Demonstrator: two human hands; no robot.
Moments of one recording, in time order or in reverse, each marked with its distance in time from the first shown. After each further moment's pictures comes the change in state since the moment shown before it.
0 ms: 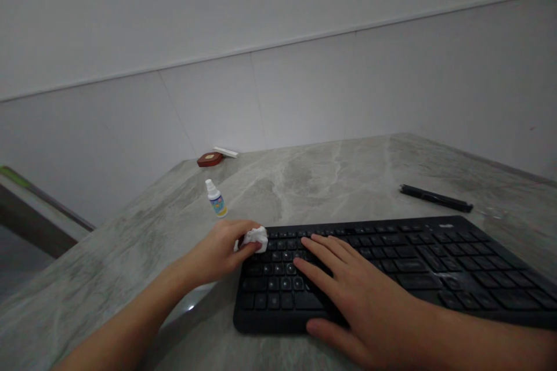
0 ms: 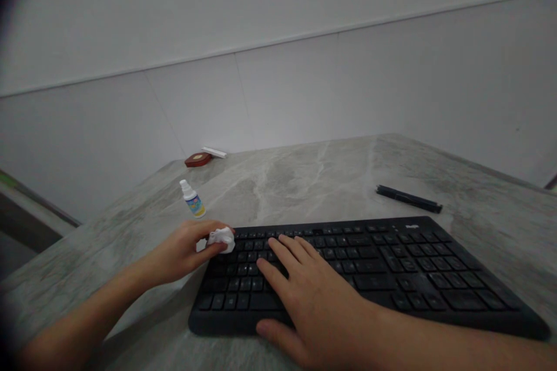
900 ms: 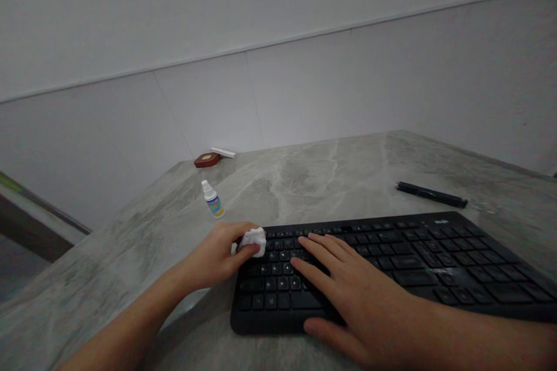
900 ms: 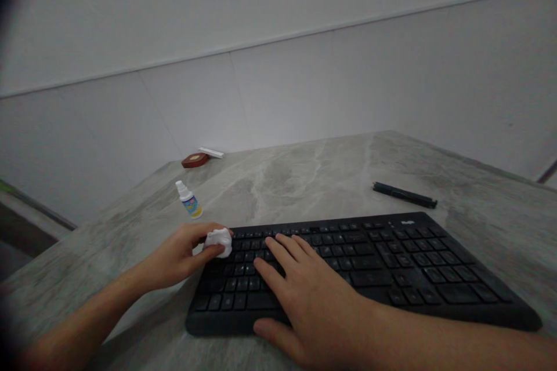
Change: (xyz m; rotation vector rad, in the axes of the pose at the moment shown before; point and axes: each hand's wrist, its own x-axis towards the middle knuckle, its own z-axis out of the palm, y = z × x) left_hand 0.000 0.002 0.000 -0.106 -0.022 -0.035; right_hand 0.000 0.000 -0.001 0.011 -0.006 0.001
